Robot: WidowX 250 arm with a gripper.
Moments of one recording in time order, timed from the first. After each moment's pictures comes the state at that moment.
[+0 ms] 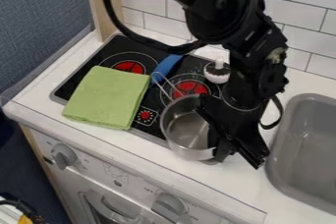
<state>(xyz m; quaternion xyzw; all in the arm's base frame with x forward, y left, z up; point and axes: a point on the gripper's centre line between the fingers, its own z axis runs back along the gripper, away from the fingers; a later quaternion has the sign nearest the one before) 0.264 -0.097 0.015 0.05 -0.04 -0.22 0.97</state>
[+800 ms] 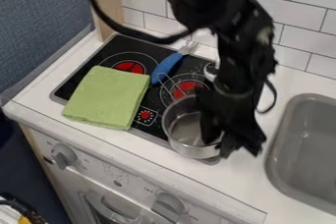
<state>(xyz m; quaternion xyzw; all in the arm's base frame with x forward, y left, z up) 0.268 -0.087 0.033 0.02 -0.05 -0.19 0.98</state>
